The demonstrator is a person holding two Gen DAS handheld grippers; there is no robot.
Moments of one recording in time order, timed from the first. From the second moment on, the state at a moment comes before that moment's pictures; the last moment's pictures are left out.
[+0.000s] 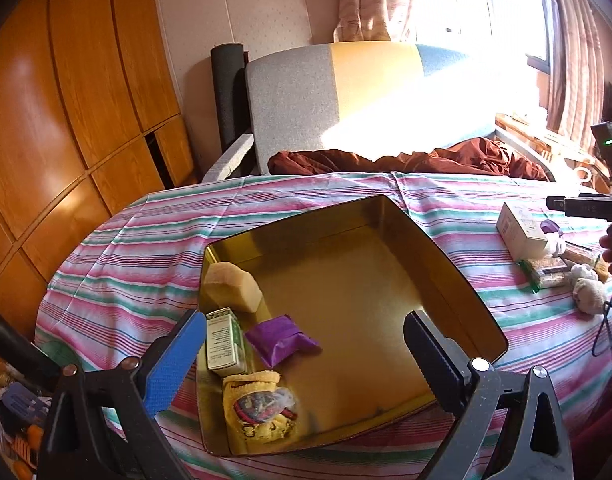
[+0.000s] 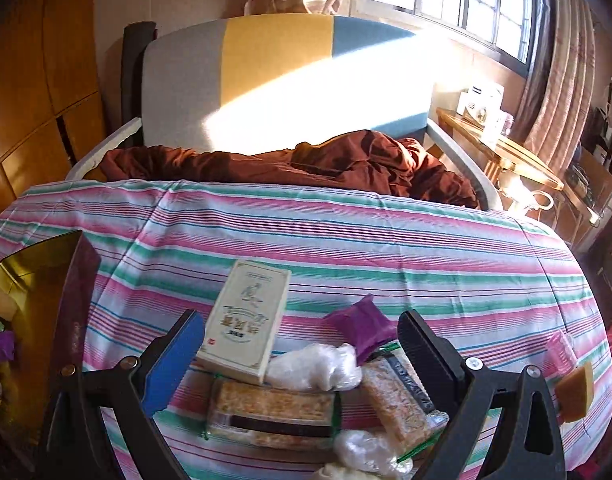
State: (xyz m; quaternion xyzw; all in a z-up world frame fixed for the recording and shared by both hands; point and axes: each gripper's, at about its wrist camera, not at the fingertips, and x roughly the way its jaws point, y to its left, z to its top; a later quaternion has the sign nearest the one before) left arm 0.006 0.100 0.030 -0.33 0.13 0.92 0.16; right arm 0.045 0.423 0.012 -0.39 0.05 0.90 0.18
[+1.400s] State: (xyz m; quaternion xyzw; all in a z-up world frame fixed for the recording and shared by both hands) left arm -0.085 0.467 -0.061 -0.48 0.18 0.78 0.37; right arm 0.108 0.549 -0.013 -0.34 0.34 0.82 0.31
